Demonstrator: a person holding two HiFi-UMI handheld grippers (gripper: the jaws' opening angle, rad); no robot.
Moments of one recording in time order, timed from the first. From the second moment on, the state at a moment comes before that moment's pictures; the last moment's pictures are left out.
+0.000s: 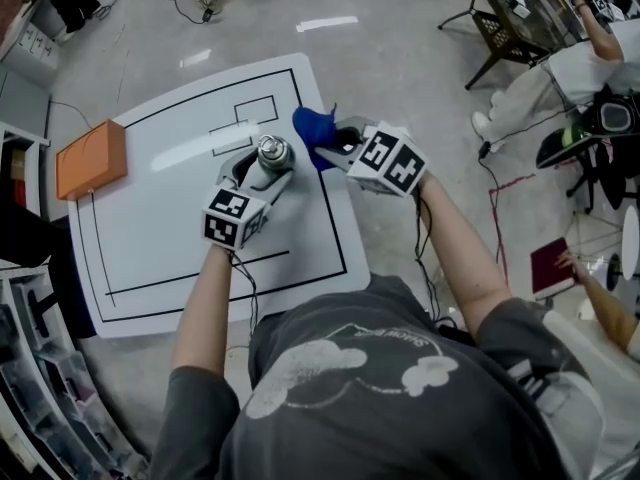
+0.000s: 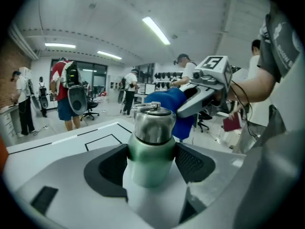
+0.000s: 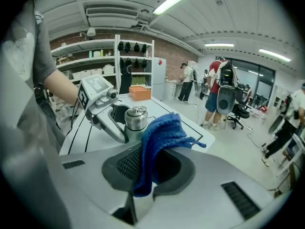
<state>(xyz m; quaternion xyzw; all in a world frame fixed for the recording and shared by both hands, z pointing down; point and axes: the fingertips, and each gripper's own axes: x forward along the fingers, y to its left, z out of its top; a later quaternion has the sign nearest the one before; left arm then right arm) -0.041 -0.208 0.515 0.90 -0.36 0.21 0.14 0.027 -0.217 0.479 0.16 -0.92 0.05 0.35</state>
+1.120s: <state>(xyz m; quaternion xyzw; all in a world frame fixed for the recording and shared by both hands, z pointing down) -0.043 -0.202 0.511 0.97 -0.07 0.22 0.07 -0.018 -0.231 0.554 0.01 -0.89 0.08 0.44</state>
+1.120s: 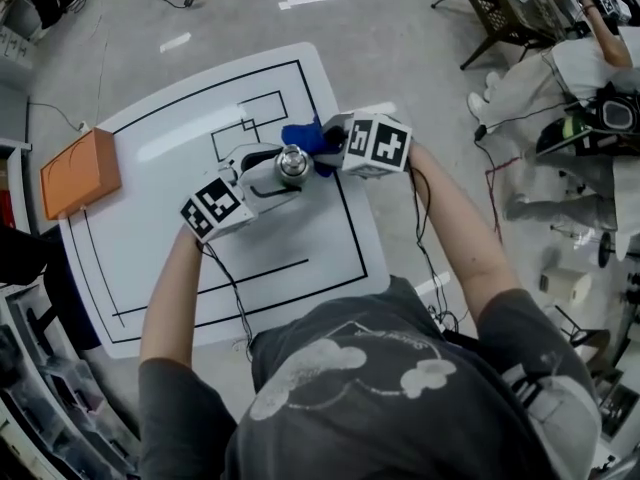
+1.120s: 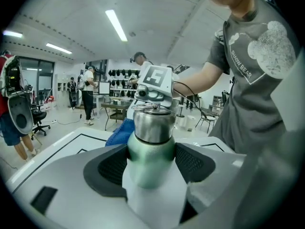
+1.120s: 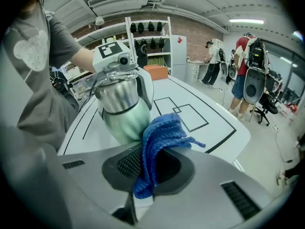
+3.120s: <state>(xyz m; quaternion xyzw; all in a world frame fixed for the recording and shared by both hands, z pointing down) -0.045 -0.199 0.518 0.79 -0.56 0.16 0.18 0.065 -0.198 0.505 0.22 -0.91 0.06 0.35</state>
